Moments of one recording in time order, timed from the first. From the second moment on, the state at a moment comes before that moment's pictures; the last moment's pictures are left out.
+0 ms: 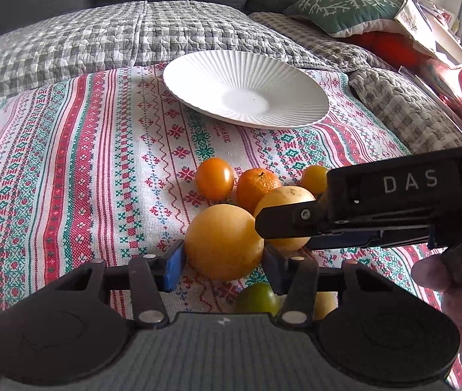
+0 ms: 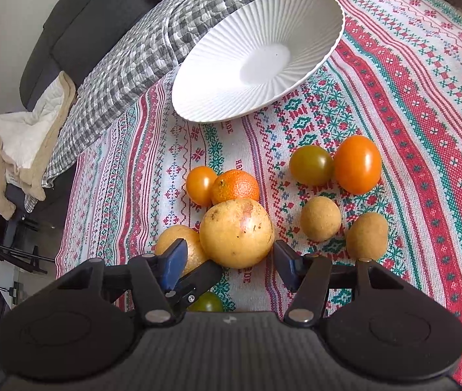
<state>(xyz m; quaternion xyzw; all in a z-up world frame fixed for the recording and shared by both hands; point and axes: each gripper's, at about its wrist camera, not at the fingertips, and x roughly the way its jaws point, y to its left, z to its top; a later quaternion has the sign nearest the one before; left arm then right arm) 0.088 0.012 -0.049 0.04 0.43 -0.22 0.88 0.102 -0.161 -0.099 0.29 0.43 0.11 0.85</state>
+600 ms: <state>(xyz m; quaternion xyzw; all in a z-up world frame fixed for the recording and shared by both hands) 0.086 0.016 -0.046 0.02 0.44 -0.20 0.87 0.097 -0.165 -0.094 0.29 0.42 0.10 0.85</state>
